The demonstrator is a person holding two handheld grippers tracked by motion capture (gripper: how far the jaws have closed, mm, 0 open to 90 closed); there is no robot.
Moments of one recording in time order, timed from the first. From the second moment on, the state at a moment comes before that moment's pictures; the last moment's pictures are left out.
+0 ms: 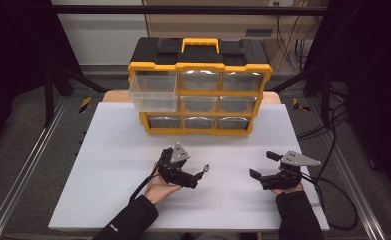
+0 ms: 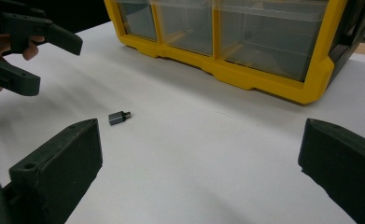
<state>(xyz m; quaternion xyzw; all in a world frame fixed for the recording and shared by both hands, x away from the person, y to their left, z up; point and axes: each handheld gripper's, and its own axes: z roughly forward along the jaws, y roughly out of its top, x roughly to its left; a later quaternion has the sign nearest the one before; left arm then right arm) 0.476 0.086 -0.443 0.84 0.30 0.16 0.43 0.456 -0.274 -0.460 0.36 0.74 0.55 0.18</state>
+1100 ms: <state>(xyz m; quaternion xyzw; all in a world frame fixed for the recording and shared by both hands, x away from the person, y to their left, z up) 0.500 0.054 -0.471 0.84 0.35 0.12 0.39 0.455 -0.275 -0.459 0.36 0.73 0.55 0.18</state>
